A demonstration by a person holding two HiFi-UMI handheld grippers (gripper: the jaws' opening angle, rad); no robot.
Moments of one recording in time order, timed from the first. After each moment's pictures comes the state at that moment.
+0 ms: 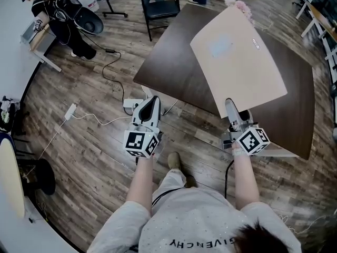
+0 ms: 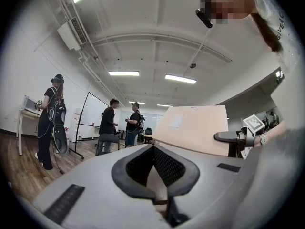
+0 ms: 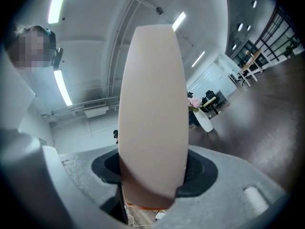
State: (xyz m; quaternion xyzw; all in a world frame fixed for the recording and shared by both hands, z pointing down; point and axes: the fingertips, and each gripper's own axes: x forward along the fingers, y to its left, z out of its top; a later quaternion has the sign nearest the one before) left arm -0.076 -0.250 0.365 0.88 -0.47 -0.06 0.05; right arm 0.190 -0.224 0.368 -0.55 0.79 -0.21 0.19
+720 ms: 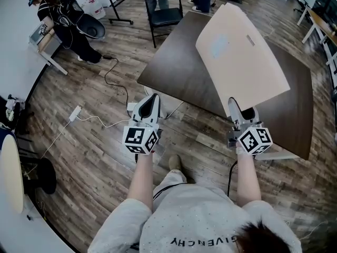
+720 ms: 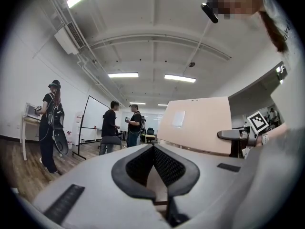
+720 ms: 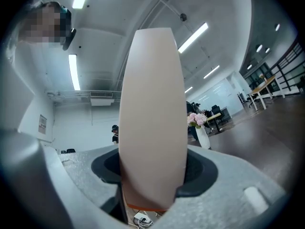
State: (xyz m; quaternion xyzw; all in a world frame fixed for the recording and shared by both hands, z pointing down) left arm -0.071 -0.220 0.329 0.87 -0.48 -0.04 0.04; right arm 0.209 -0.189 0.326 -0.57 0.80 -0.12 0.14
